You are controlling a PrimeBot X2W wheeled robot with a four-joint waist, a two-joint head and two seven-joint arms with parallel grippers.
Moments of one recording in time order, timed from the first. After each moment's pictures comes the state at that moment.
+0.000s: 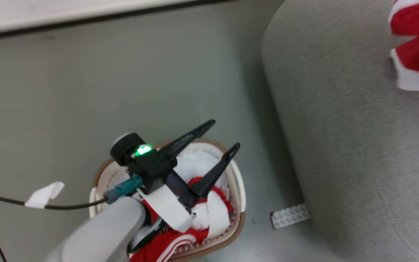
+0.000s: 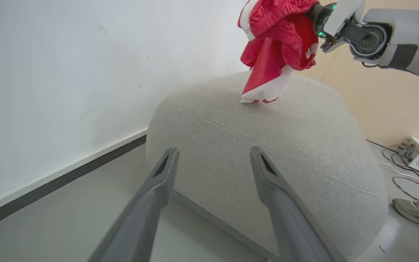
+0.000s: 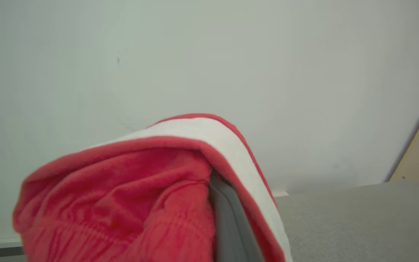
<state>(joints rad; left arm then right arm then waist) -0.63 0.39 -0.80 0.11 -0.43 -0.13 -0.26 -0.83 -0.28 -0.09 0.49 0.33 0.13 -0.25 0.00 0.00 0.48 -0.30</state>
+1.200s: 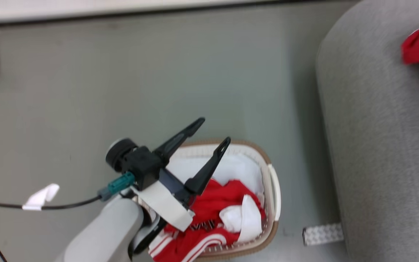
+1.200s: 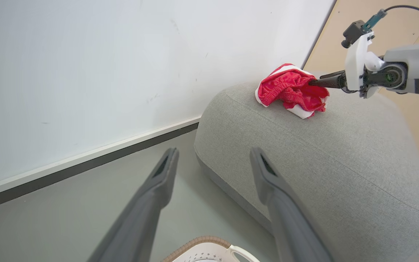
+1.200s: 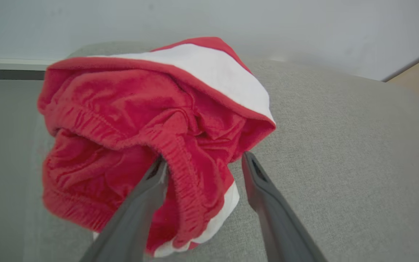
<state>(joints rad) -0.60 0.35 -0.72 0.15 -0.46 -0.13 -0.26 -0.99 -0.43 -0.11 0.97 0.06 0.13 0.18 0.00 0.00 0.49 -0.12</state>
